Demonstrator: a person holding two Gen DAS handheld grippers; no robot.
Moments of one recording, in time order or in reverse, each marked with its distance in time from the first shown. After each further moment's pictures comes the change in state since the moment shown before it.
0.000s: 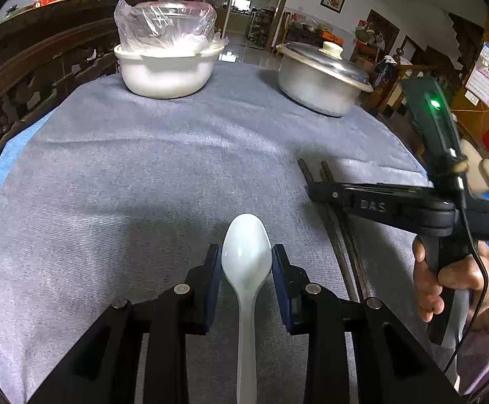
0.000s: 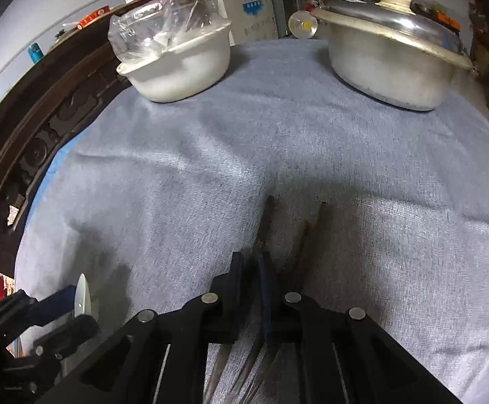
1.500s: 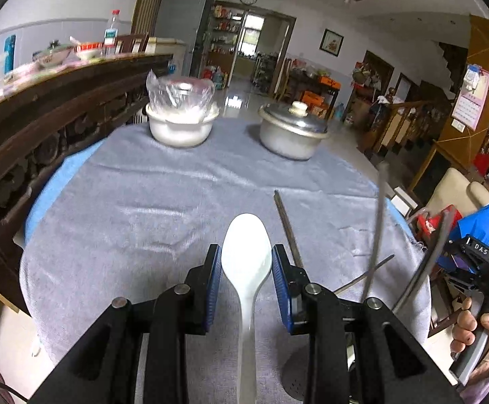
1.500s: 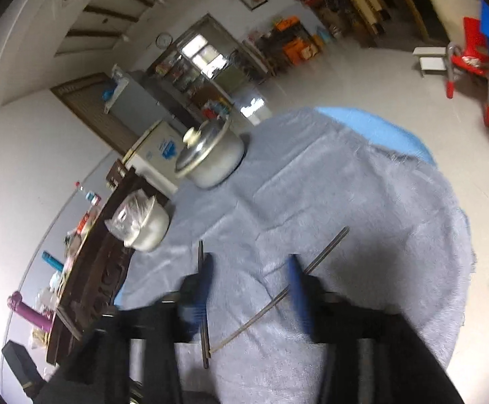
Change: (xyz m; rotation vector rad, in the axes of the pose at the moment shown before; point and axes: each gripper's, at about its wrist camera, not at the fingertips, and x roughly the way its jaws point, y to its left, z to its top) left arm -0.137 -0.044 -0.053 -0.035 -0.198 0.016; right arm -0.237 -0.124 -0.195 0.642 -0.456 0.056
